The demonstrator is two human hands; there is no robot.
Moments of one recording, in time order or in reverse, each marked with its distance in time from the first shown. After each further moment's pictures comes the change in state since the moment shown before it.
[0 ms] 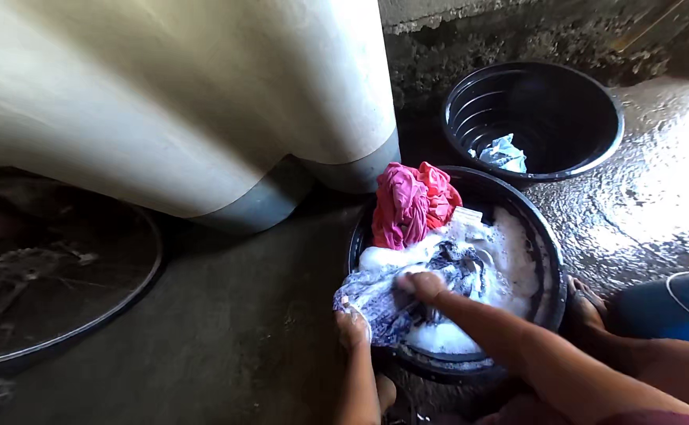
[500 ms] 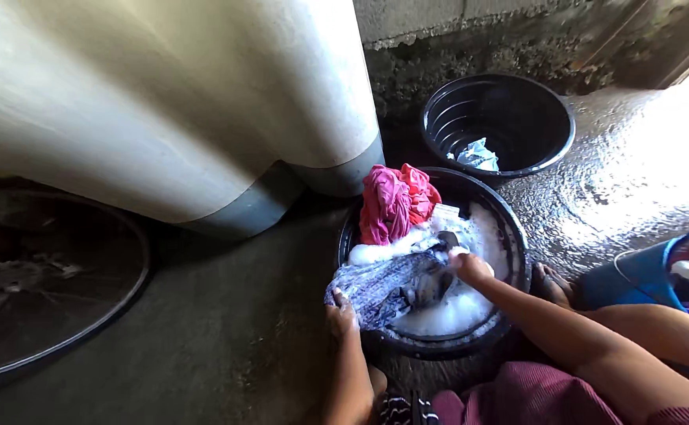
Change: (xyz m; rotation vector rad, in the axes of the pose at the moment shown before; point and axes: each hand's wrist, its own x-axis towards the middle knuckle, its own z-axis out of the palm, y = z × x) left_hand -0.006 -0.005 -0.009 -0.018 0.040 0.004; right_hand -0.096 0.081 -0.053 0.180 0.204 0.465
